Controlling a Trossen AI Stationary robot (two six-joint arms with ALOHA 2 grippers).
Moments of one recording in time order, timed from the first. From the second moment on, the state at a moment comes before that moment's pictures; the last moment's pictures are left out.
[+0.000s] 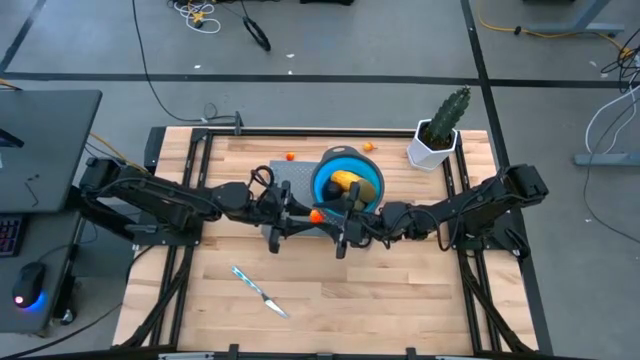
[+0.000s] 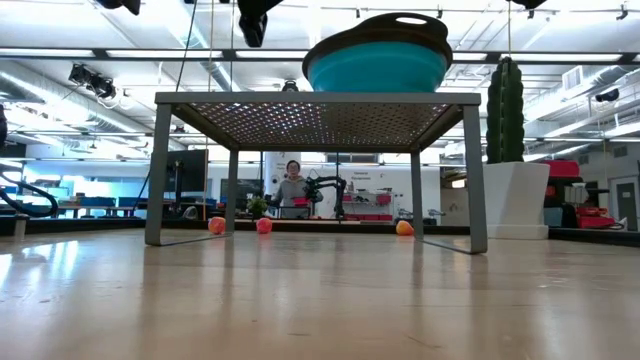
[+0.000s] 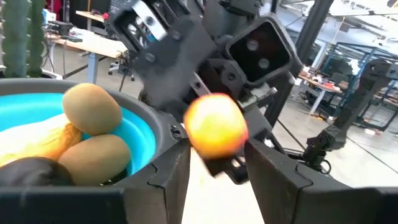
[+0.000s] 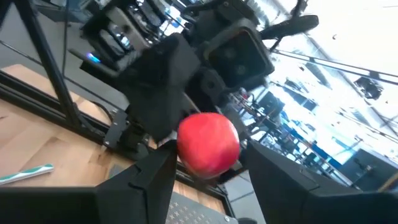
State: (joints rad) left arm -0.16 1.26 0.74 0.54 -0.06 -0.30; right arm 0.25 1.57 0.94 0.72 0.42 -0.67
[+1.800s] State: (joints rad) left arm -0.16 0.93 0.74 -0.51 -0.95 -0.40; right arm 0.29 1.57 0.94 0.83 0.70 -0.72
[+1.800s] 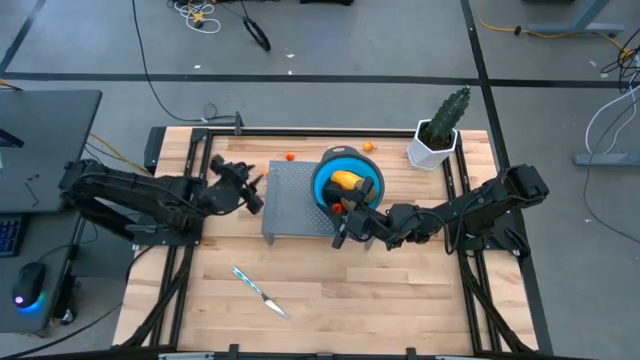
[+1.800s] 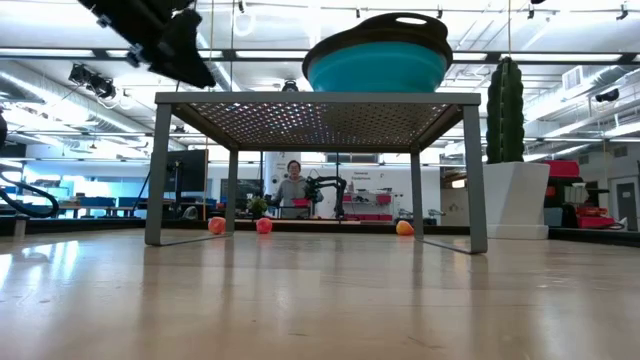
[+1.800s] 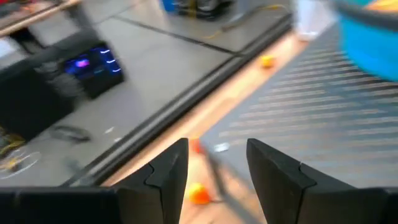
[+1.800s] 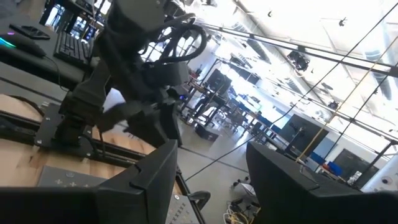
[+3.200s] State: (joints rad) left arm 0.25 0.68 0.39 -0.27 -0.37 -0.19; right arm 0.30 1.57 0.94 0.84 0.68 -0.70
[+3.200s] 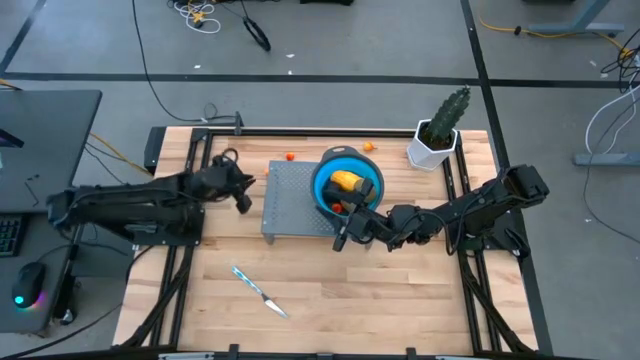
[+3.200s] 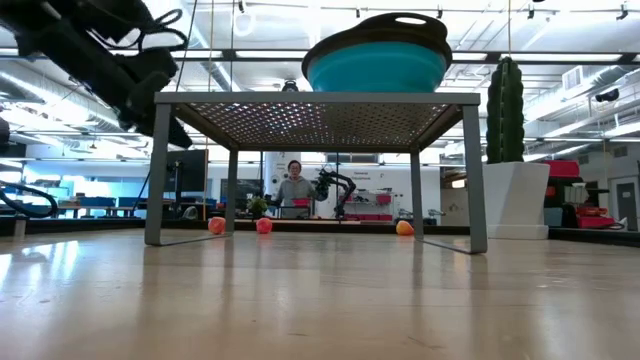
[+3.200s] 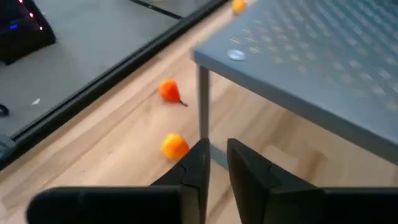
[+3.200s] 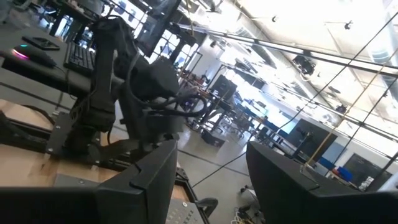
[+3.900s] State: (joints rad) left arm 0.62 1.06 0.36 -0.14 0.04 0.15; right arm 0.29 1.57 0.94 0.84 0.68 -0.70
